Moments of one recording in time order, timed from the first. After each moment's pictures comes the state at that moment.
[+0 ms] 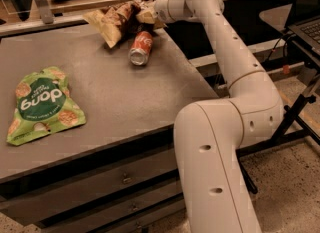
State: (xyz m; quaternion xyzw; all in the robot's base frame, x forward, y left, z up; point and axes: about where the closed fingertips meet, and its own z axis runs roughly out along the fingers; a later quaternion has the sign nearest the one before) arm 0.926 0.029 0.894 -0.43 0.70 0.17 0.55
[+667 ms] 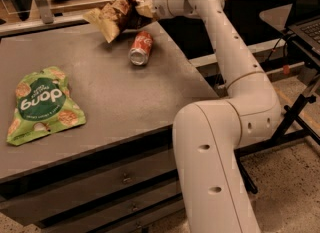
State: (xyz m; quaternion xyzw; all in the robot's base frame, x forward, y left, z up) arm 0.919 0.038 0.920 -0.43 0.67 0.19 0.57
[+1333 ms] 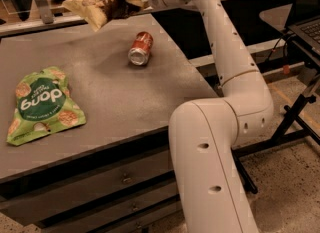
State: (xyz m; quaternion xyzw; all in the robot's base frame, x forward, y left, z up) arm 0.889 0.074 0.973 -0.46 0.61 0.23 0.59
